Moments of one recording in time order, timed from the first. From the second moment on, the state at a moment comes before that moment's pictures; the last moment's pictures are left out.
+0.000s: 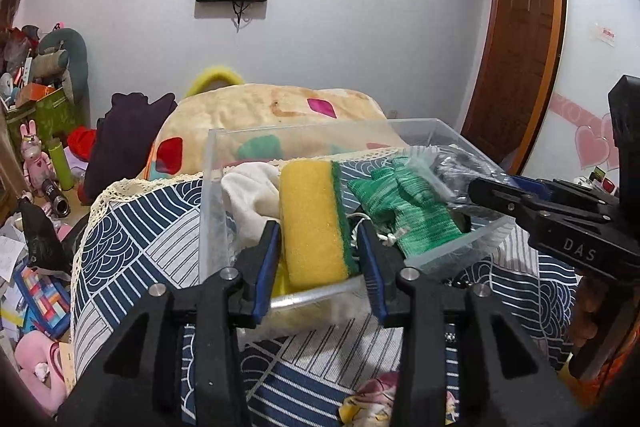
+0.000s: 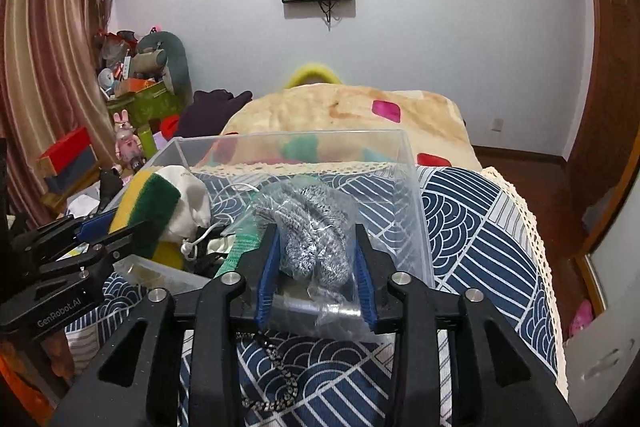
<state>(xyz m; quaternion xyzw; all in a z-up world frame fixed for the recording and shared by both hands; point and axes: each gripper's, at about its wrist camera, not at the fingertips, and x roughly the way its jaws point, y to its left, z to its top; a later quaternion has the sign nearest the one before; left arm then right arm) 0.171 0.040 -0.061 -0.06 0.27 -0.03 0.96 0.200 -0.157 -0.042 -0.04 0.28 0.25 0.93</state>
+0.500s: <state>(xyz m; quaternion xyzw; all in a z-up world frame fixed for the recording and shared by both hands) 0.119 0.032 -0.034 -0.06 0.23 -0.04 0.97 0.158 -0.175 -0.015 -0.05 0.22 0.26 0.94</state>
